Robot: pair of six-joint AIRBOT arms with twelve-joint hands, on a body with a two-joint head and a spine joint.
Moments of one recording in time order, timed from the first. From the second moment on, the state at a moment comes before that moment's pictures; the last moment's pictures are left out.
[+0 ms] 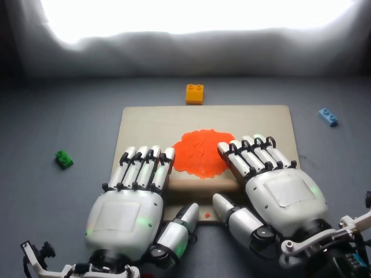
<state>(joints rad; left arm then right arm) 0.91 -1.50 1.03 -0.77 -1.44 1.56 -0.83 -1.53 1.09 0.75 1.21 -1.53</state>
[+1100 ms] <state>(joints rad) 0.88 -1.52 1.12 -0.75 -1.38 1.52 -0.81 -1.54 1.15 0.75 1.19 -1.46</state>
